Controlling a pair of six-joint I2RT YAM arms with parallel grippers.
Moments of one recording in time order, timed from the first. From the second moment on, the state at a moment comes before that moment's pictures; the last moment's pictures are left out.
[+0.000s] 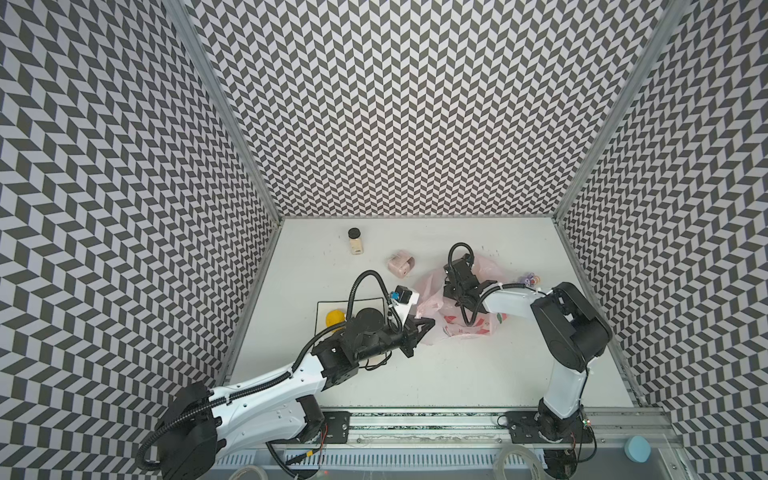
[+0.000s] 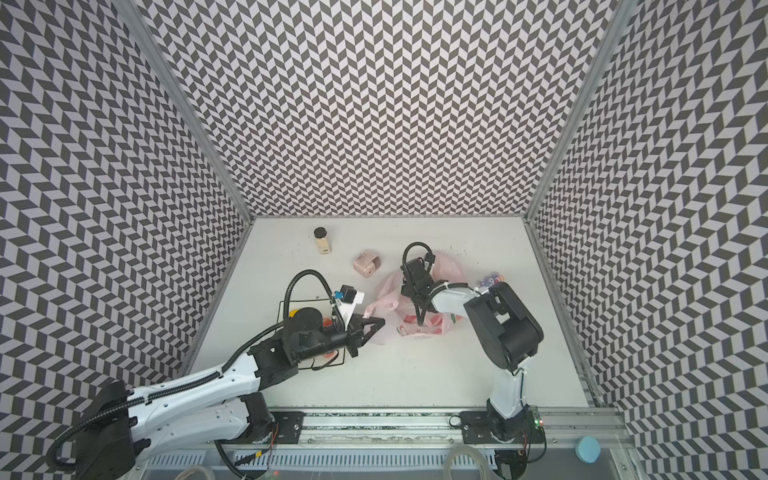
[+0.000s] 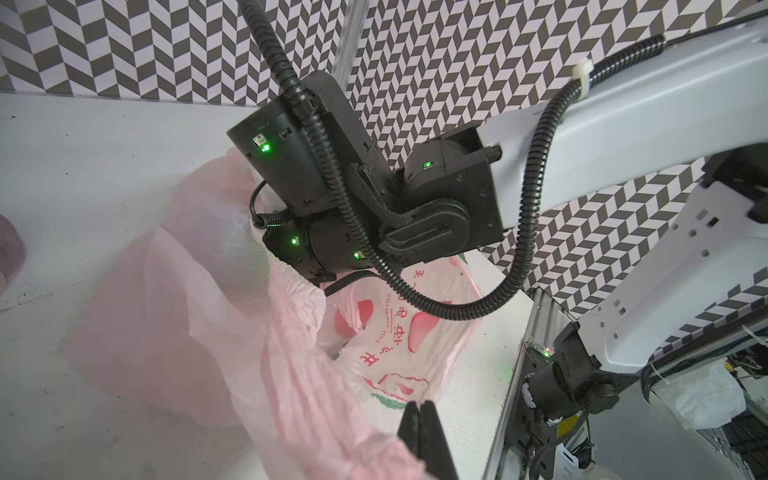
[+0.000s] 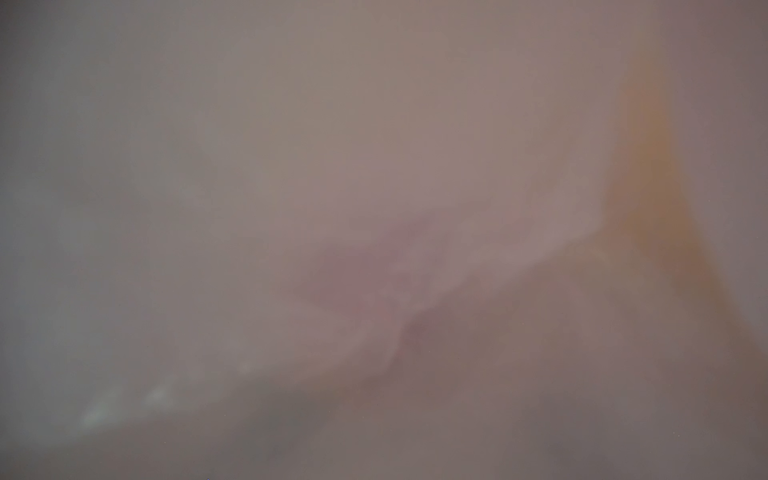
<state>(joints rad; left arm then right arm) -0.96 1.00 0.54 0.25 0.18 -0.45 0.56 1.88 1.03 -0.04 0.29 0.83</state>
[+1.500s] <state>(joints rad) -0.93 1.04 0.57 0.25 -0.05 -0.50 0.52 1.65 0.89 -0.03 0.16 0.55</state>
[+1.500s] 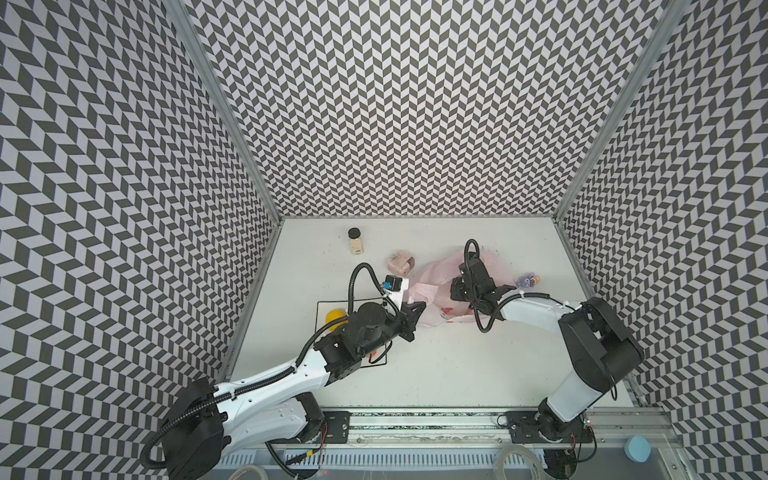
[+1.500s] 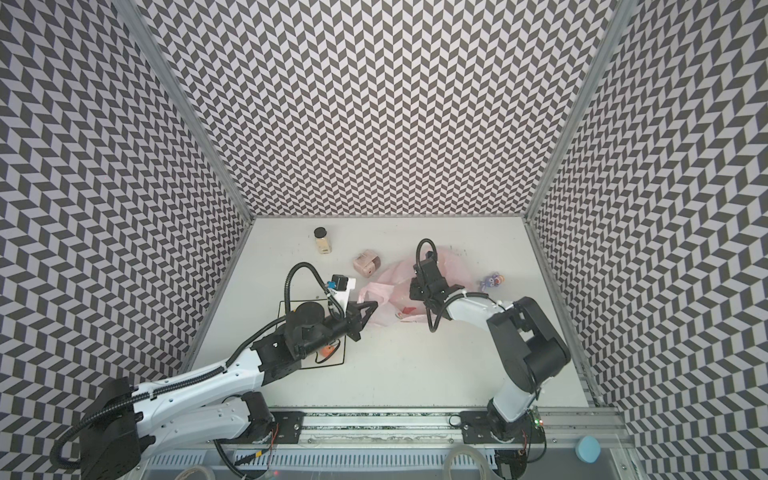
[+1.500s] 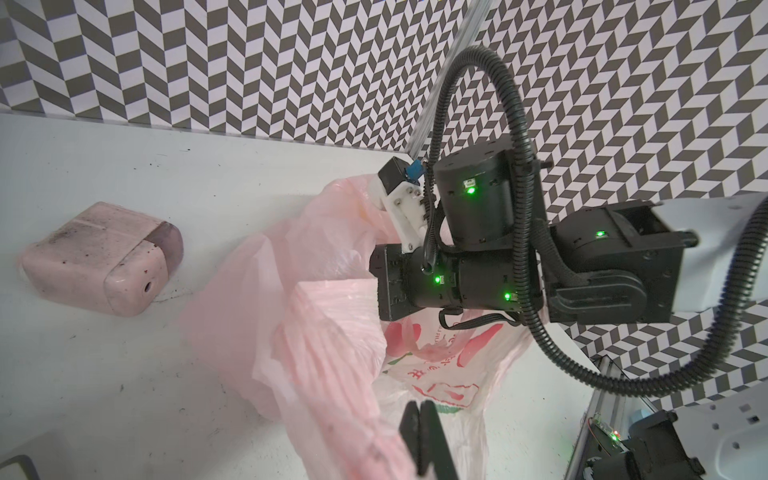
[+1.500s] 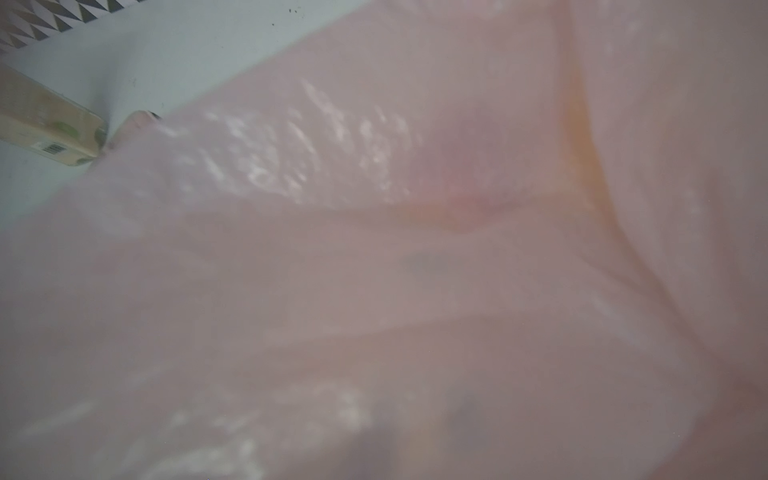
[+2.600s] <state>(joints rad) -0.97 1.09 0.62 0.27 0.07 -0.43 0.51 1.68 0.90 0.05 0.19 0.81</state>
